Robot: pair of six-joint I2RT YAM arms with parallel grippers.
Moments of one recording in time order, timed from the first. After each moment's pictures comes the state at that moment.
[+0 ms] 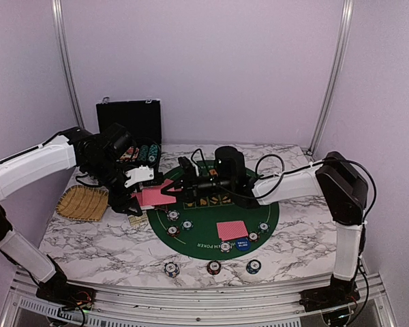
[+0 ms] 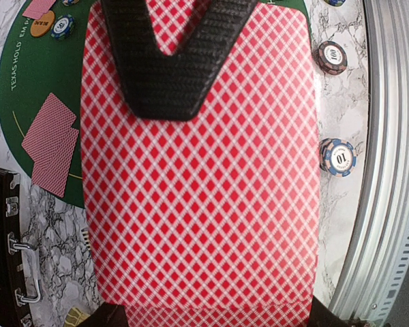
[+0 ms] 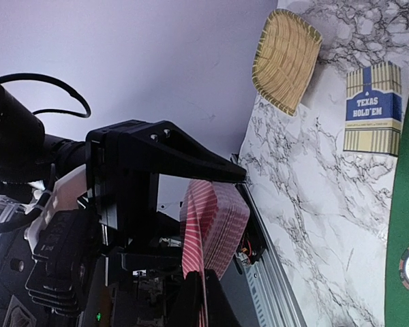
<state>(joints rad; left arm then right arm) -0.63 1.49 1.33 -1.07 0.26 0.70 0.86 2.01 1.27 0.61 -0.81 1.29</state>
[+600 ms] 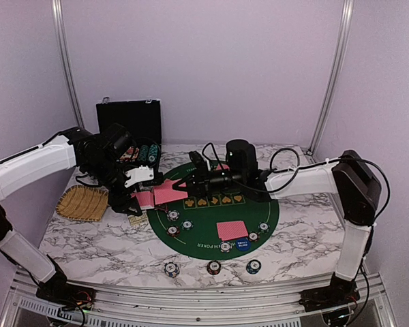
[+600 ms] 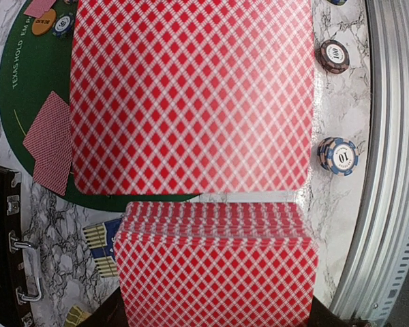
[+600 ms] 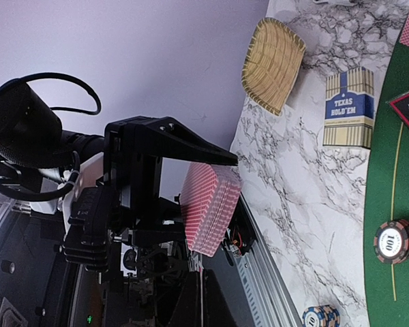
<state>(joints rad) -0.63 1.49 1.33 -1.07 0.25 0.70 0.80 1.90 1.22 0.49 -0.84 1.21</state>
